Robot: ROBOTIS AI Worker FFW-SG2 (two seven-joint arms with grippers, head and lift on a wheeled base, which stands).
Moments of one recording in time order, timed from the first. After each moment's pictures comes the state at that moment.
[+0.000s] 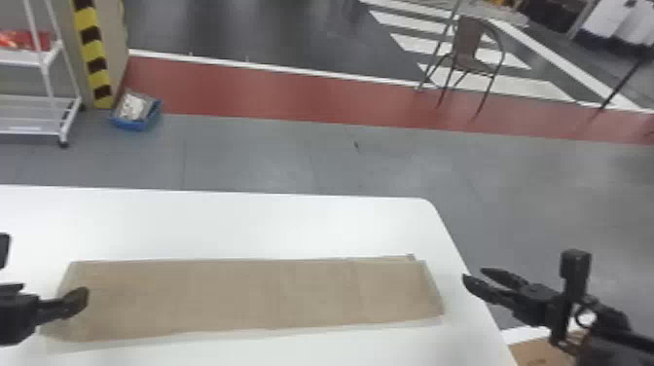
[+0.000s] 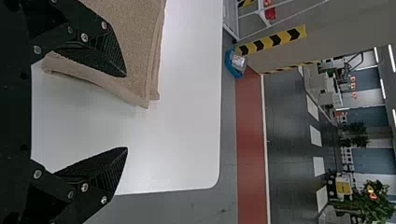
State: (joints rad) left arm 0.00 0.22 0.00 -1.55 0.07 0.70 -0.22; right arm -0.09 -0.38 -0.75 -1.04 0.18 0.18 1.08
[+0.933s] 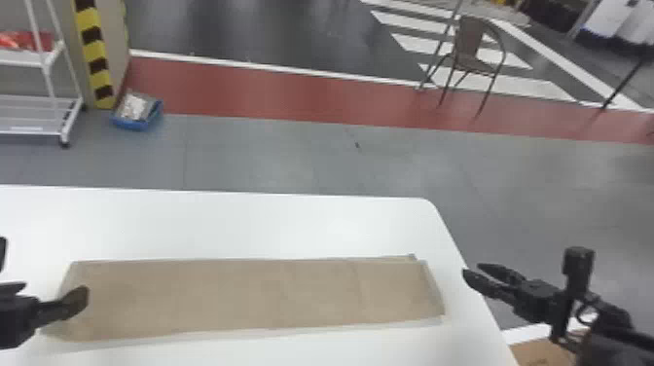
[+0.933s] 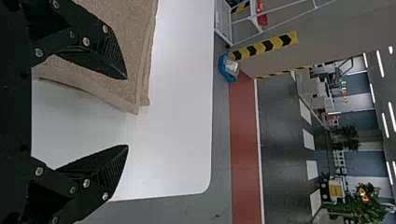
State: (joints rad) left arm 0.04 0.21 0.01 -1.59 0.07 0.67 -0.22; right arm -0.09 -0.37 -0.76 -1.07 0.16 0.18 1.11
